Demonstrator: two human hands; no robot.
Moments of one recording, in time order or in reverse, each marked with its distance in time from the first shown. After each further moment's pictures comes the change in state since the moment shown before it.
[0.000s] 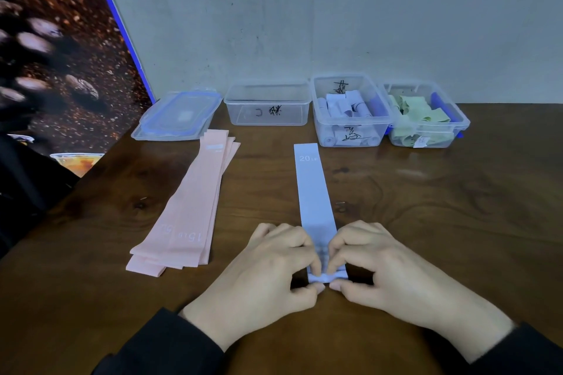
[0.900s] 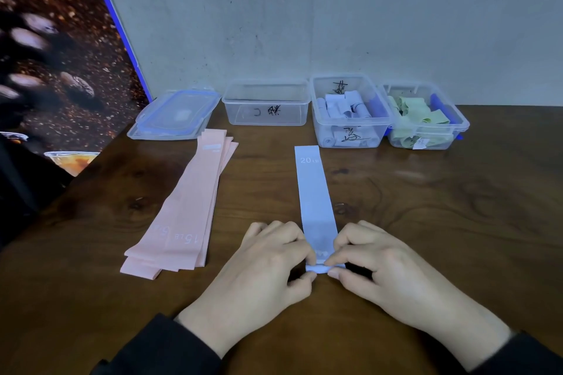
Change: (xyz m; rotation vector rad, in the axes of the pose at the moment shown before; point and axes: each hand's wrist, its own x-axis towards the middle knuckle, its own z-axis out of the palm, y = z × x) left_hand 0.002 -0.002 0.002 0.080 0.086 -0.045; right_hand 0.003 0.001 0.005 -0.001 0.098 0.054
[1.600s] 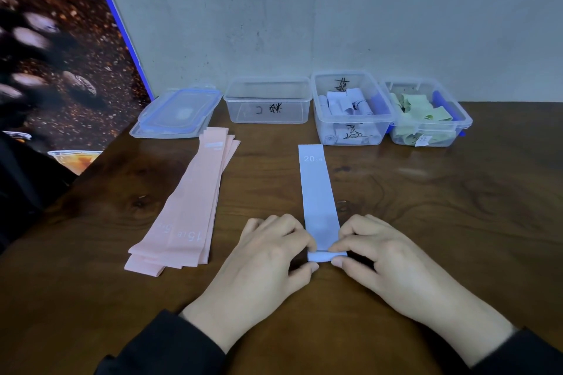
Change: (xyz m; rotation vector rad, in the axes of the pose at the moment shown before) left_hand 0.002 -0.001 0.001 0.030 0.000 -0.073; right_hand 0.002 0.002 -0.001 -0.019 0.007 0.068
